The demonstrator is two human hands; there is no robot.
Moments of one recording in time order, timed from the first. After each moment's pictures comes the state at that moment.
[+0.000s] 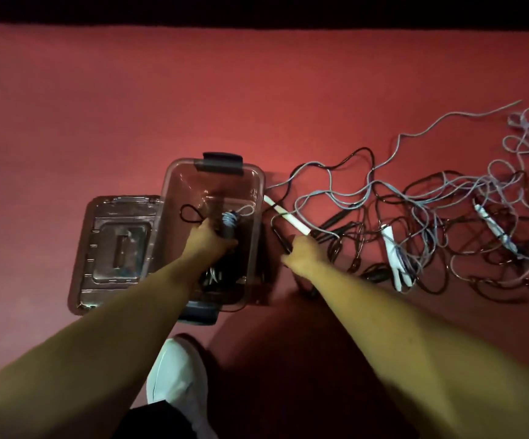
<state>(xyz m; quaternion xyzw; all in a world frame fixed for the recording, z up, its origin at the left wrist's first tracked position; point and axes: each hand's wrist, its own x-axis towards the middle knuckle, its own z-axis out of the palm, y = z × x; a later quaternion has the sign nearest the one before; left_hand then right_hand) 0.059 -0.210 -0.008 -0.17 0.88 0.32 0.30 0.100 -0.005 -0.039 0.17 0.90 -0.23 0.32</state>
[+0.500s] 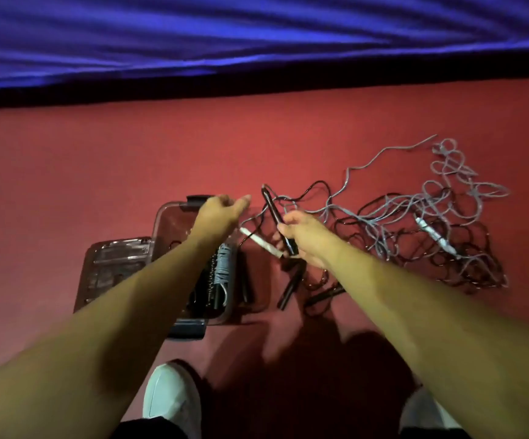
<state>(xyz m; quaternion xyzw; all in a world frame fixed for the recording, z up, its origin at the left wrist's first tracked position) 0.042 -0.125 0.125 -0.05 0.87 0.47 0.17 0.098 0.047 0.105 0.26 0.63 -0.70 0.22</state>
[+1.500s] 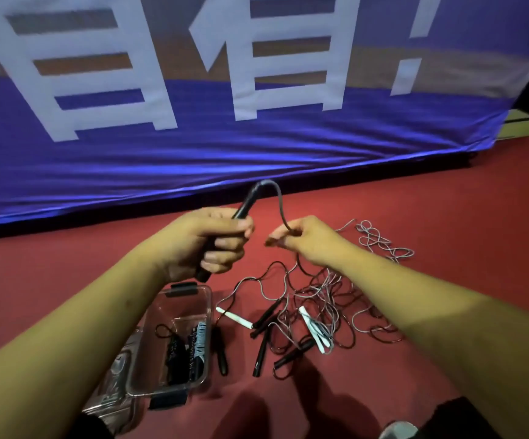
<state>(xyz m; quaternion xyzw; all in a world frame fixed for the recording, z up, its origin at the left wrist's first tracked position) 0.145 -0.090 0.402 0.26 0.52 0.66 0.47 0.185 0.124 0.341 -0.01 0.85 -0.52 0.01</state>
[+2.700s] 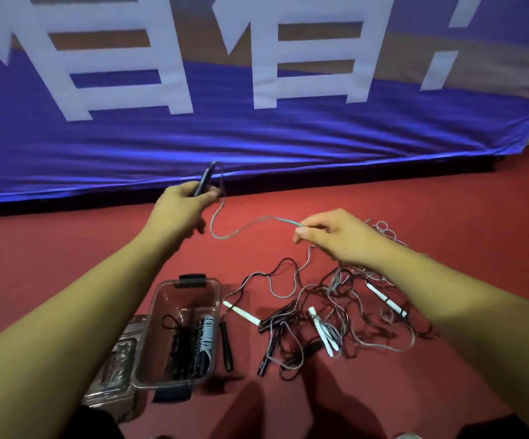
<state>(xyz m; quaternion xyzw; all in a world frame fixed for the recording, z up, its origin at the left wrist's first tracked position) 0.092 -0.112 0.383 0.05 0.85 0.52 0.04 0.175 0.136 0.355 -0.07 0.90 -0.43 0.01</state>
